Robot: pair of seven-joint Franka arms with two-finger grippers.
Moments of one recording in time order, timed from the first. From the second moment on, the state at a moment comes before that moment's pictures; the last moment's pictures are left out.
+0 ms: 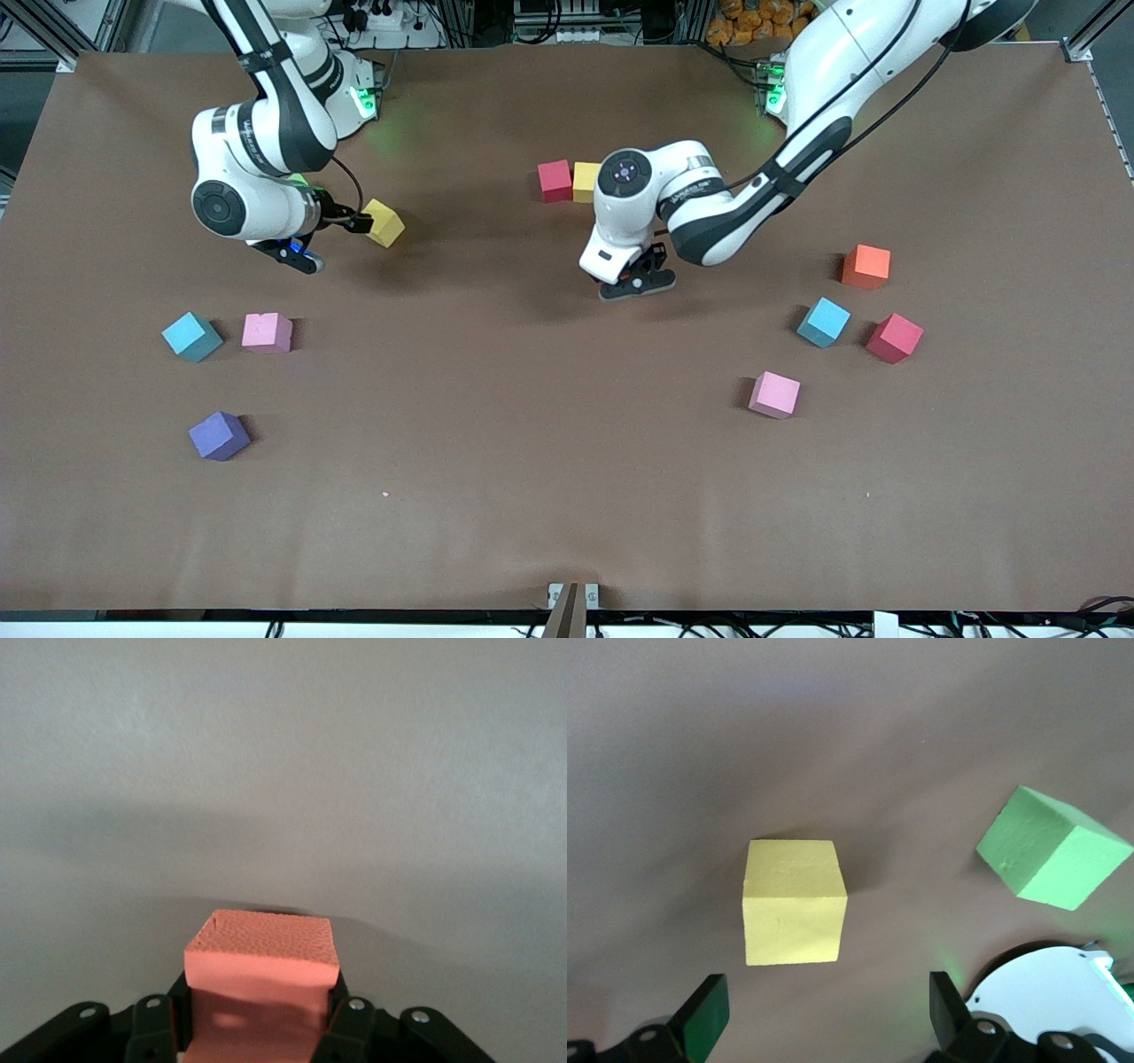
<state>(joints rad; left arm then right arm) -0.06 0.67 -0.82 -1.94 0.70 2.25 -1.46 -0.11 0.00 0.33 -2.49 0.22 2.00 0.58</state>
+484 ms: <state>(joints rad) -0.06 0.62 -0.83 -2.06 0.73 2.36 -1.48 -0.10 0.01 0.33 -2.57 0.27 2.14 0.58</state>
